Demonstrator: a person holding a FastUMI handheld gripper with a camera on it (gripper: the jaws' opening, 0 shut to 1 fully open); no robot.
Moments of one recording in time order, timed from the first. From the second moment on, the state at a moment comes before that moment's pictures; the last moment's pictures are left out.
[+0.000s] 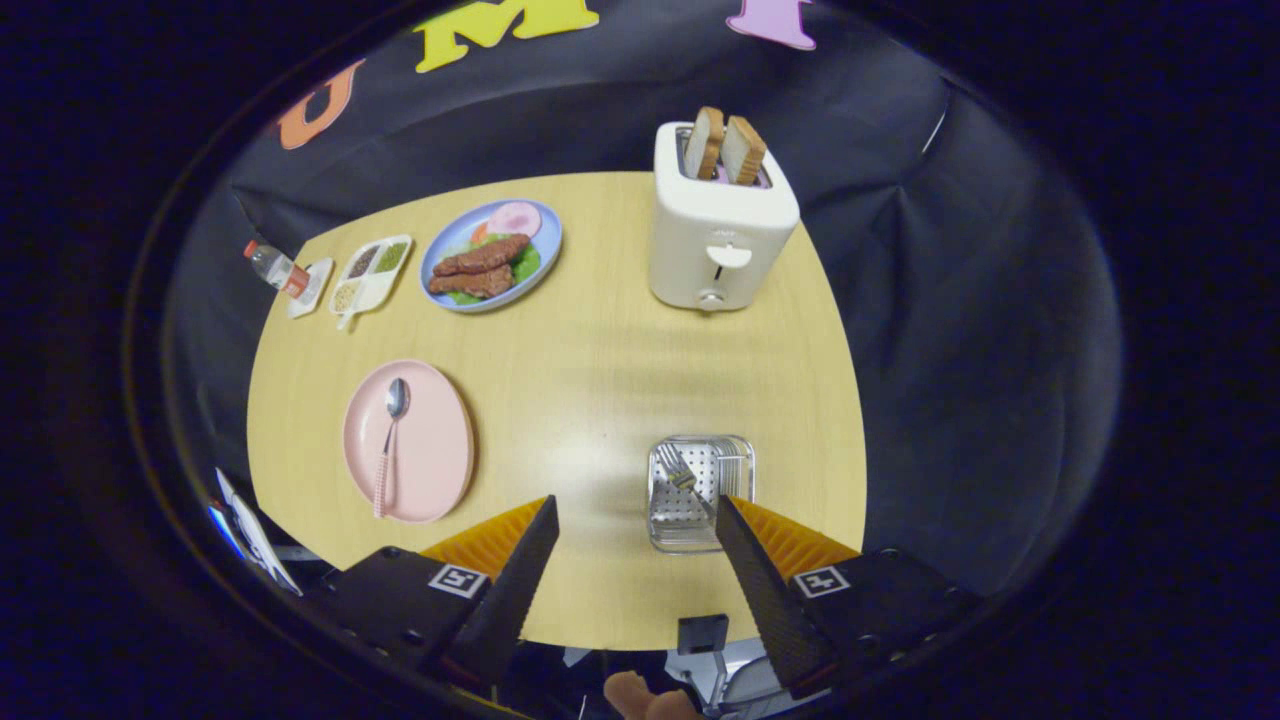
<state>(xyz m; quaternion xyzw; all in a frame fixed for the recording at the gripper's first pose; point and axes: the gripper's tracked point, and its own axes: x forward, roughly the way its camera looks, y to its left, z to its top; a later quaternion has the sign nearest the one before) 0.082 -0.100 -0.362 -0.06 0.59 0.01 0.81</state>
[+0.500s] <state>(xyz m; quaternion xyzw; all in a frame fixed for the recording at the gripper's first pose) 0.081 0.002 -0.343 -0.01 0.43 0.02 0.90</state>
